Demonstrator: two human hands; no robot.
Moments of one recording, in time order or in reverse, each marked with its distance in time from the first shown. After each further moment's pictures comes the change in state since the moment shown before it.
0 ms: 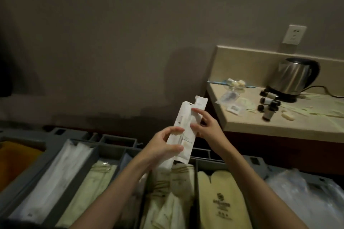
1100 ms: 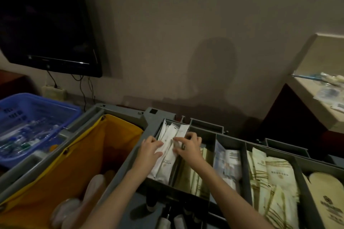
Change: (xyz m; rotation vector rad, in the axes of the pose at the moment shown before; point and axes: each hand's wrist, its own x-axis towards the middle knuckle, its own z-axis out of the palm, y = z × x) left_hand -0.139 -0.111 -0.292 0.991 0.505 -0.063; right_hand -0.015 0.102 0.355 -0.814 -0.210 0.070
